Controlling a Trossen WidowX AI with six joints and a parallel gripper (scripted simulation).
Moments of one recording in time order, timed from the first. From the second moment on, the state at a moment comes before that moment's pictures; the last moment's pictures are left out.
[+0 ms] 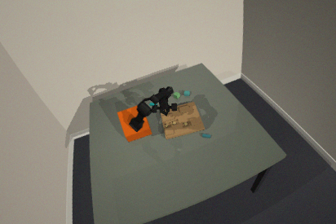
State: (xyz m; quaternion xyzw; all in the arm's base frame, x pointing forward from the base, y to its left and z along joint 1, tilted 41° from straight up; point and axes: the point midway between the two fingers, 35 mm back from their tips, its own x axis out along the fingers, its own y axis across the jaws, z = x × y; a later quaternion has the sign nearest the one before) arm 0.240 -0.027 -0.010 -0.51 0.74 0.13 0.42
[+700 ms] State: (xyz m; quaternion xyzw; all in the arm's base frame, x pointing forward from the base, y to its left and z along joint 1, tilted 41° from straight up) arm 0.355 0.001 -0.035 -0.25 0.71 -0.23 0.62
